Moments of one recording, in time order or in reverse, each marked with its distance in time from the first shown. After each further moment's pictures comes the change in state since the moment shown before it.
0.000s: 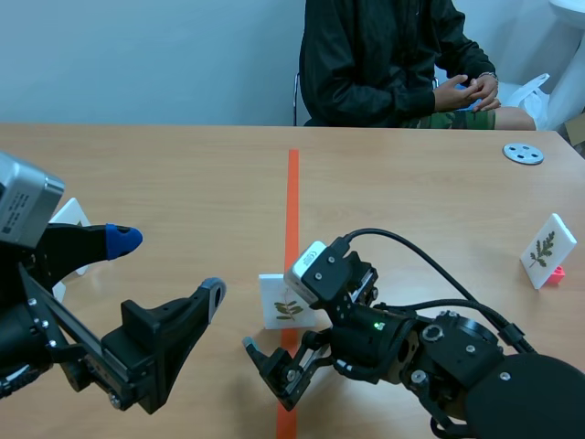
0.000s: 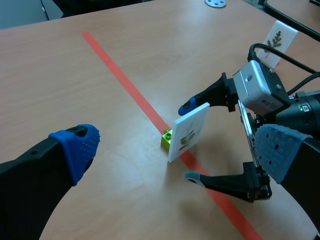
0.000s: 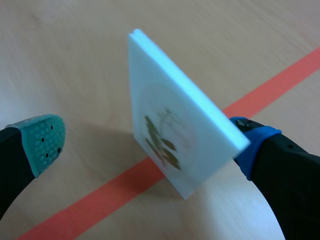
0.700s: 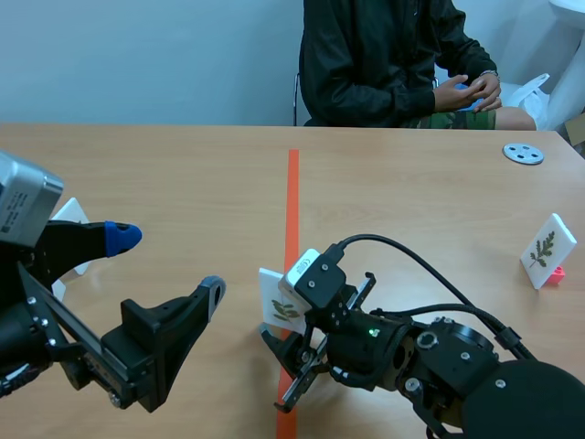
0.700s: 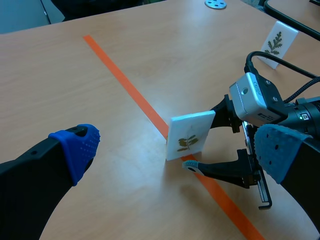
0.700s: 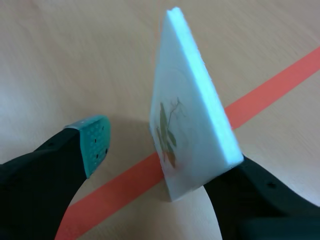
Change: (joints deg) left arm 0.0 0.0 0.0 0.0 0.8 0.0 -0.9; right arm -0.3 0.1 -1.3 0.0 0.0 -1.9 -1.2
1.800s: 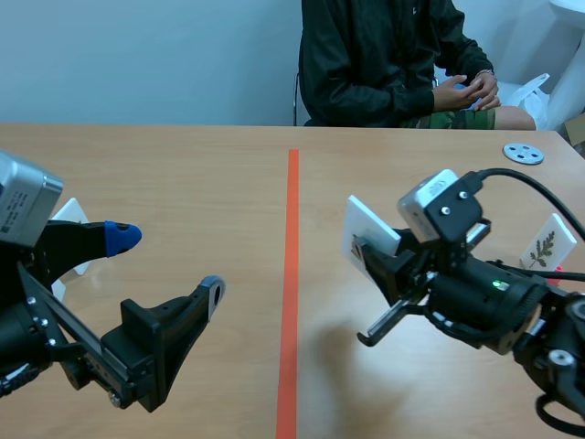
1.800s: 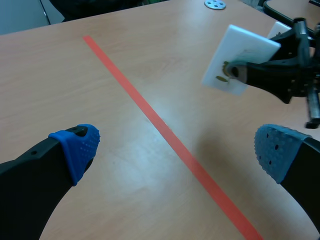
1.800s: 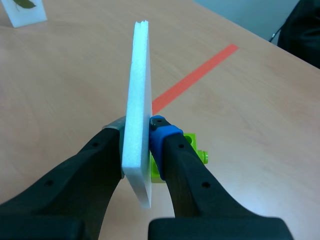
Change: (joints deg) left arm 0.0 0.0 0.0 0.0 0.0 0.0 0.0; right arm -14.1 6.4 20.9 25.4 6.7 3.5 -3.3
